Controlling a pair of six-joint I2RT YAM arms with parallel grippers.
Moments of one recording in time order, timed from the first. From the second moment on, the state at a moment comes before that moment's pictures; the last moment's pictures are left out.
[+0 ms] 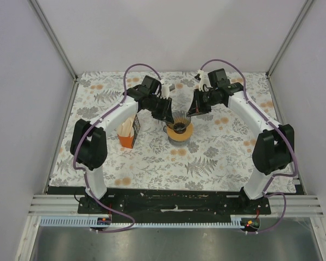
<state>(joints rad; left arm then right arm) -0.53 1.88 1.58 -0.66 0.52 -0.18 0.33 1.76 1.55 -0.75 -0.53 0.27</state>
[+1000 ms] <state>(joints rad) -0.55 1.80 1.46 -0.54 0.43 -0.16 0.37 1.58 1.22 -0.35 -0.48 0.19</state>
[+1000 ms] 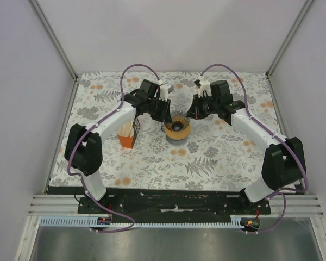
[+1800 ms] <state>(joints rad) -0.55 1.79 1.46 -0.53 0.39 -0.13 0.39 1.57 1.19 -0.30 -0.43 0.17</state>
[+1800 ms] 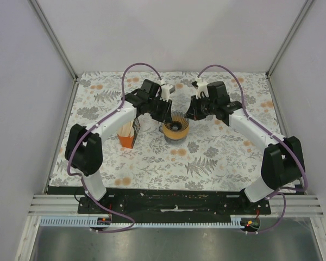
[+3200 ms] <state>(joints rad) 0.01 1.64 1.51 -0.67 0.46 0.06 0.43 1.45 1.37 -0.59 -0.36 0.09</state>
